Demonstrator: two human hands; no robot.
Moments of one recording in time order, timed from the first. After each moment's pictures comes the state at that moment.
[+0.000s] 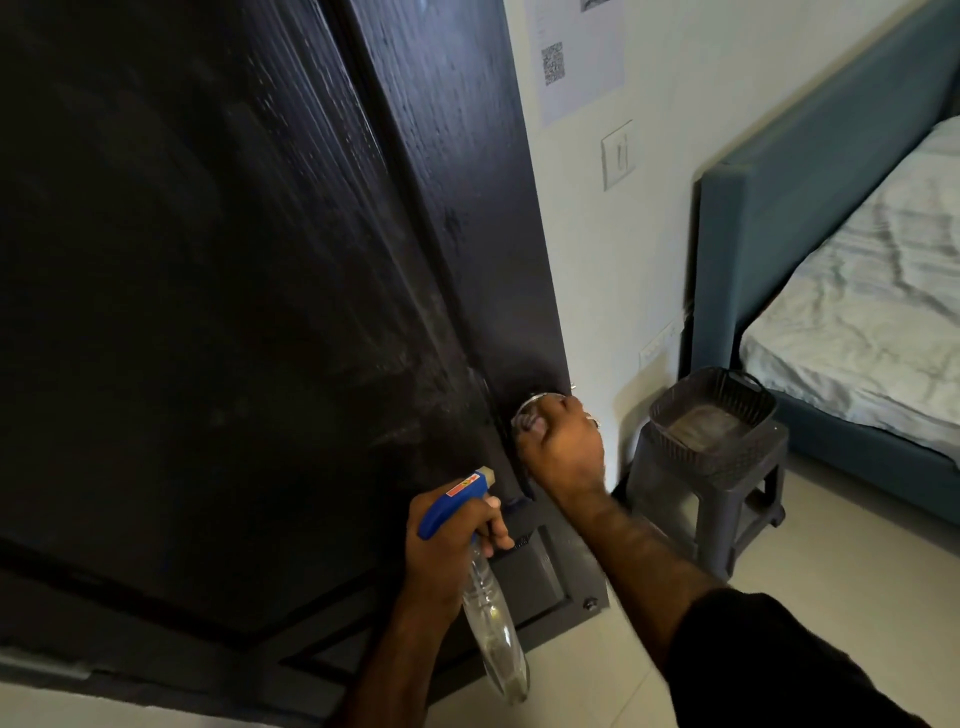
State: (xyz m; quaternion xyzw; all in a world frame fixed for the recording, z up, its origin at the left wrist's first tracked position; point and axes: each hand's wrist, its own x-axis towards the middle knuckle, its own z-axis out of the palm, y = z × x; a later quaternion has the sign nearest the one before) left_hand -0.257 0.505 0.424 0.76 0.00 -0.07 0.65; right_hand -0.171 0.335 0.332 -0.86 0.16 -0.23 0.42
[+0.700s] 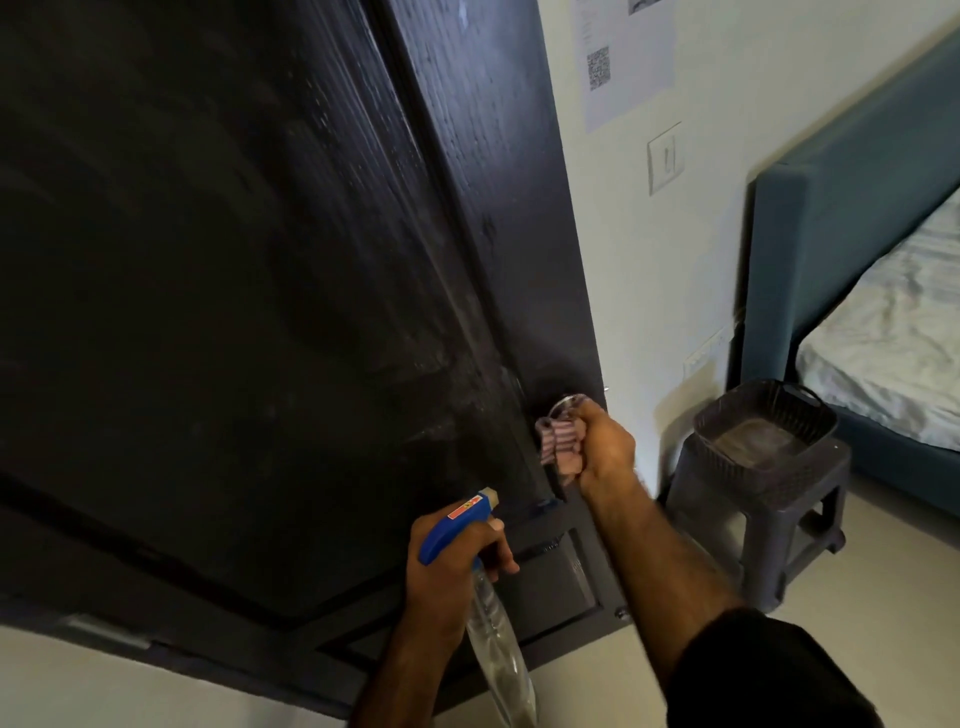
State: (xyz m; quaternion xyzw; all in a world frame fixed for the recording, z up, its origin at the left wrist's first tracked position) left_hand -0.267 0.533 0.429 0.77 0.00 -0.04 0.63; right_hand -0.139 0.341 0.344 -0.32 0.35 -0.11 0.87
